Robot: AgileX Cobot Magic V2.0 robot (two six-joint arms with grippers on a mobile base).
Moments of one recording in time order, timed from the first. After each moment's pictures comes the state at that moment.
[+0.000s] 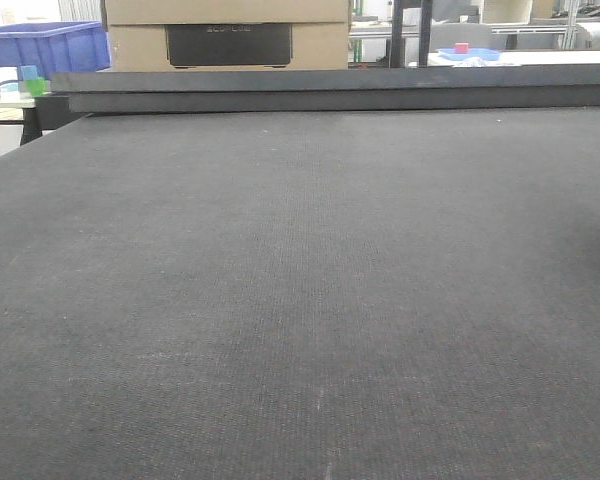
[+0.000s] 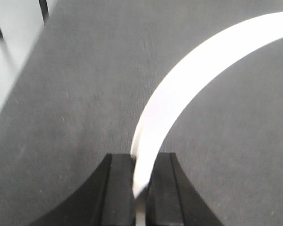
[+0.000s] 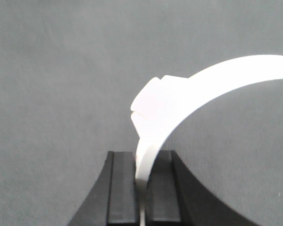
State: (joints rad) left arm 0.02 0.90 -0.65 -0.07 0.28 -0.02; right arm -0.15 0.91 -0.78 0.04 0.49 0.10
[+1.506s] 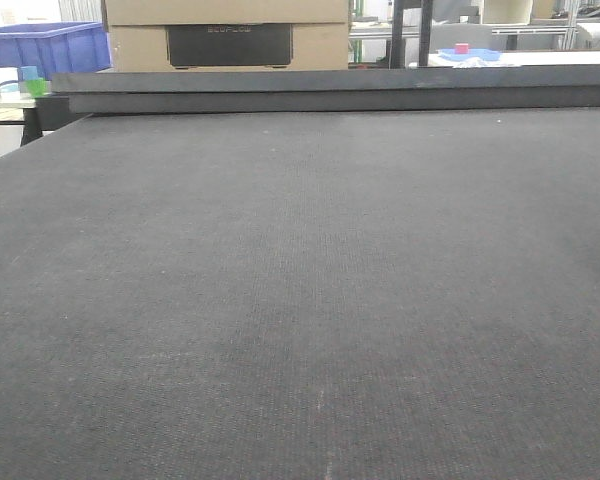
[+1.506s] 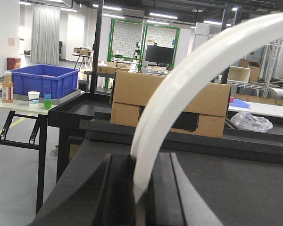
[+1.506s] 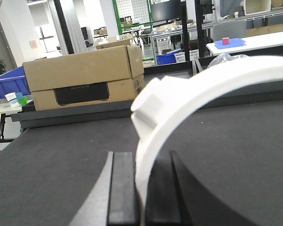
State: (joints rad) left arm 0.02 0.42 -0.55 -0.08 0.07 -0.02; right arm -0.15 0.40 -0.67 0.12 0.35 0.11
